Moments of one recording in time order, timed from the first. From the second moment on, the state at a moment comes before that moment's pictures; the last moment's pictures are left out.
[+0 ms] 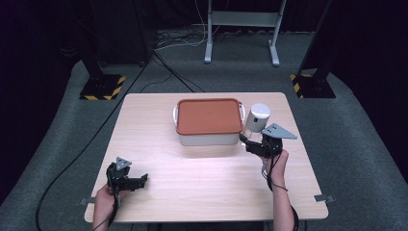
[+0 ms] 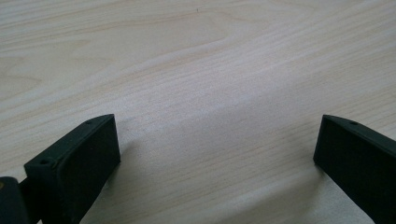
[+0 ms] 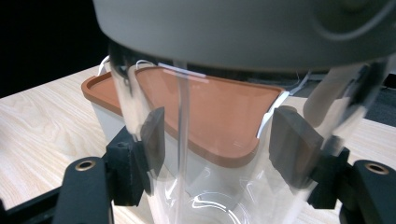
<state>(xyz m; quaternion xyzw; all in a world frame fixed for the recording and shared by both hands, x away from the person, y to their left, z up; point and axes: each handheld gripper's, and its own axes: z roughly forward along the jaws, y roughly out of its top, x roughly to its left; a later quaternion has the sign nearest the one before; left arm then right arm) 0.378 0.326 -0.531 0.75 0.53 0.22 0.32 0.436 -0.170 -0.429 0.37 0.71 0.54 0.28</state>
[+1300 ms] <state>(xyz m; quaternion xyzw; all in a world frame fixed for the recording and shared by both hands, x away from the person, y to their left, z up) 0.377 0.326 -0.531 0.75 0.53 0.22 0.32 0.457 -0.162 -0.416 0.37 0.71 0.54 0.27</state>
